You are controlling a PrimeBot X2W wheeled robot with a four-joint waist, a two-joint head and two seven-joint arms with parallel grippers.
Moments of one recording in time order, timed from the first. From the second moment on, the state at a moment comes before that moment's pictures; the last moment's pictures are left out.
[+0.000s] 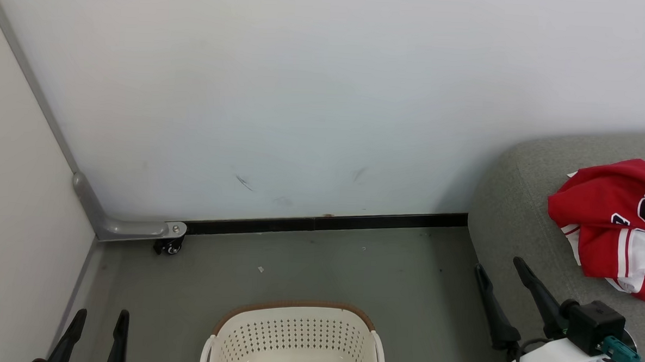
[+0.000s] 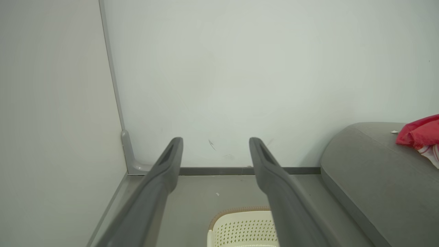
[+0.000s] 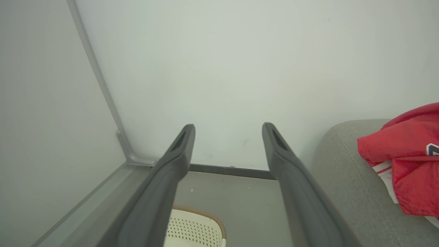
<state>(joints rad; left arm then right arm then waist) 0.16 0.15 0.05 0.10 -0.38 -0.13 -0.25 0.02 -0.07 0.08 0.07 0.13 0.12 -0.25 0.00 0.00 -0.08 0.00</state>
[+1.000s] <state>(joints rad) 0.15 0.08 0.04 0.21 -0.60 -0.13 -0.18 0.08 -0.05 0.08 0.14 0.41 0.12 -0.22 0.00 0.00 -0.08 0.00</state>
